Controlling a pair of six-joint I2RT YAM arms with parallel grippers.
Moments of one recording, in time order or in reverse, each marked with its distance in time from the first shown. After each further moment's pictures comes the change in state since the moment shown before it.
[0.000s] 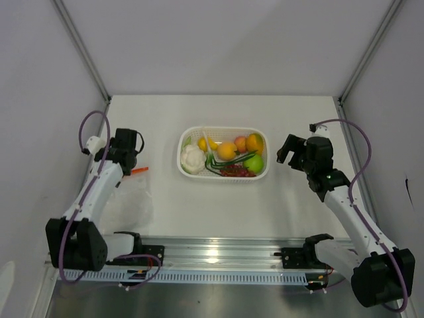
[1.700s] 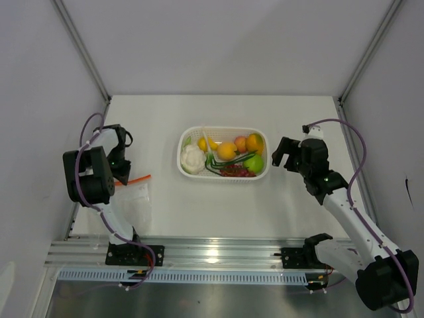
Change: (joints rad) left arm 0.272 0.679 0.327 -0.302 0.334 -0.114; right arm 0.090 -0.021 0.000 -0.013 0.029 -0.026
